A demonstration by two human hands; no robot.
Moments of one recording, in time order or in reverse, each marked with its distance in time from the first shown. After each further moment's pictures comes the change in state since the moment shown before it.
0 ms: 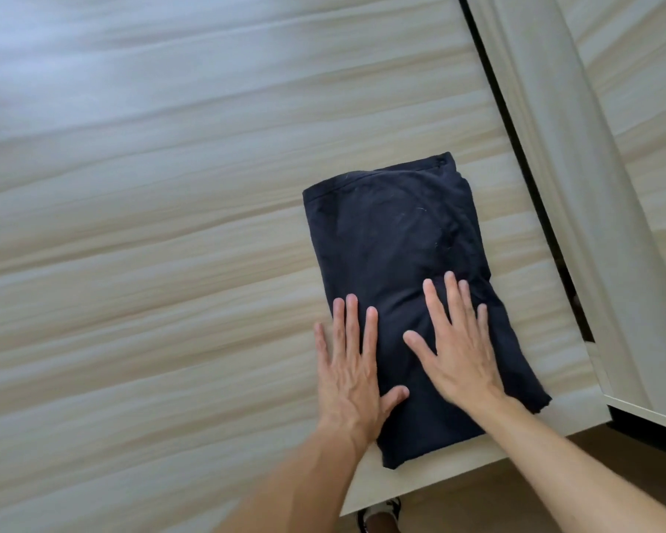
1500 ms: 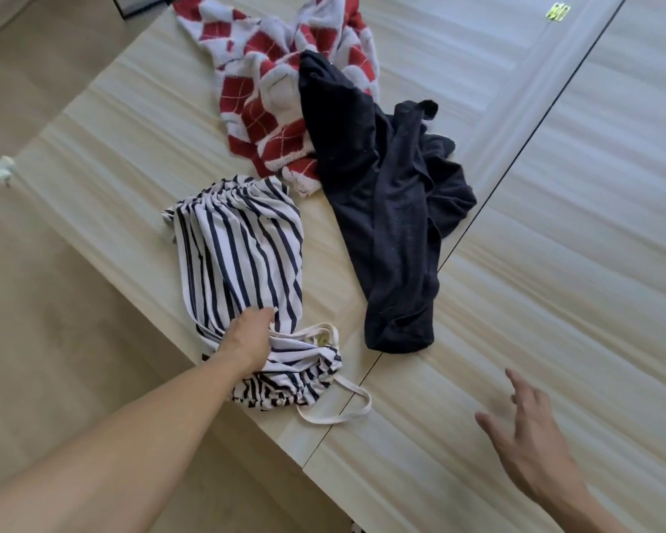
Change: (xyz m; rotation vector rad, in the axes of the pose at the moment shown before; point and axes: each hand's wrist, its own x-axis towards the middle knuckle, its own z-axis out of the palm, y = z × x) left_hand -0.375 -0.669 0.034 -0.517 0.086 -1.031; right_hand -0.069 -0.553 0.084 0.081 -0.420 -0.364
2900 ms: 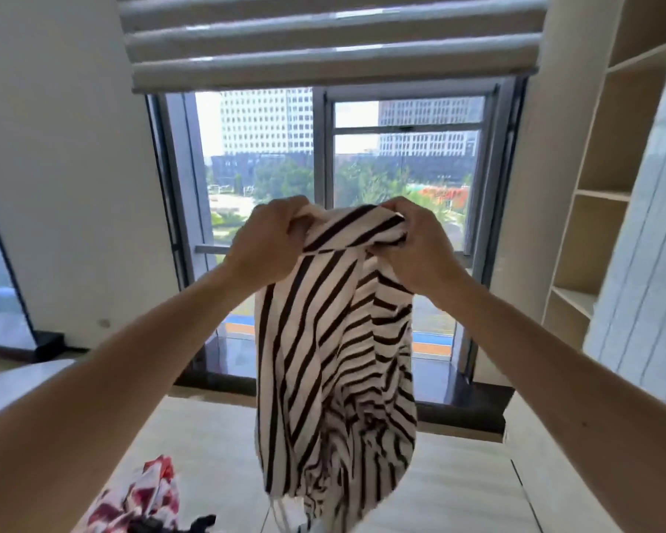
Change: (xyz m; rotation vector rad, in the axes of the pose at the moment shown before) left_hand -0.704 0.418 -0.750 -0.475 1.094 1.250; right_hand -0.600 -0.271 -0.784 0.273 1.099 -0.966
